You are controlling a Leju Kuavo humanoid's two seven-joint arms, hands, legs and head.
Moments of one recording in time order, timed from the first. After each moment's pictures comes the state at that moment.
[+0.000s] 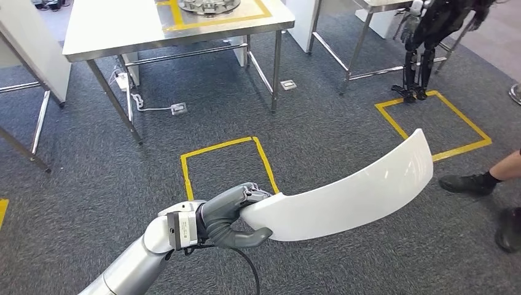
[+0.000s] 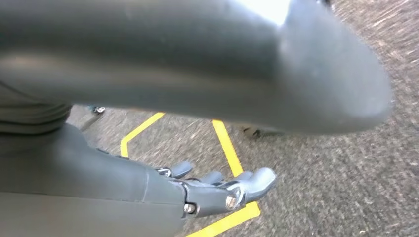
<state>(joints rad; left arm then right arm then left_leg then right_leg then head) -0.41 0.04 -0.68 -1.53 0.06 -0.46 -0.55 -0.06 0.02 -1.13 -0.20 1.10 0.13 -0.04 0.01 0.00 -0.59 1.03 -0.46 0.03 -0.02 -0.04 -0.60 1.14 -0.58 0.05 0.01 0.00</state>
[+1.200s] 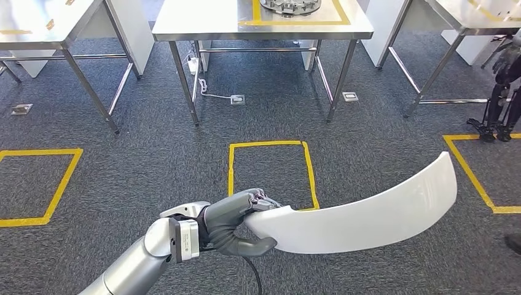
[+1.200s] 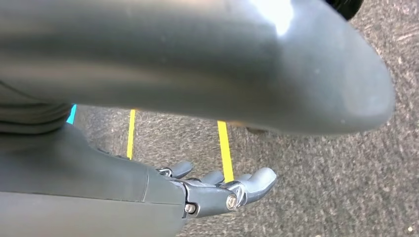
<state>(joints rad) -0.41 0.04 -0.70 -1.59 0.02 -0.47 -0.54 -0.06 0.02 -1.14 -0.20 1.10 0.13 -0.04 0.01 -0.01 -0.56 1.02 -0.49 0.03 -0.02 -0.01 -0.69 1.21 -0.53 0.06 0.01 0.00</state>
